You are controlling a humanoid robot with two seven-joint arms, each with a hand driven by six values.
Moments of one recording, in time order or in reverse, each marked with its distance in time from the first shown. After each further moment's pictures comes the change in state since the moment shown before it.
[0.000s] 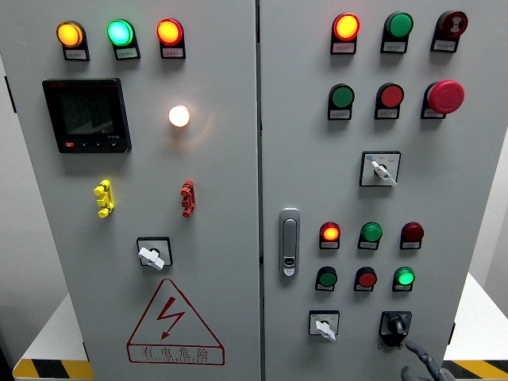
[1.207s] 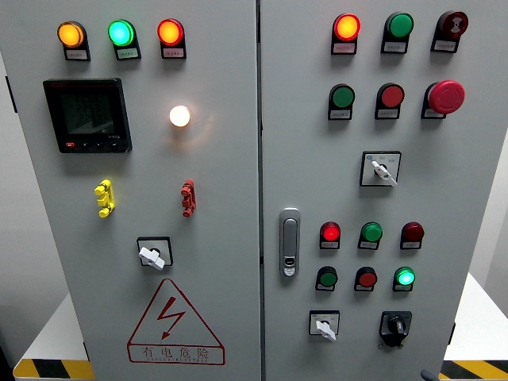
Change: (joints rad) left arm 0.000 0.000 0.000 0.000 0.000 0.000 0.000; right arm -0.179 0.018 0.009 0.141 -0.014 0.001 0.006
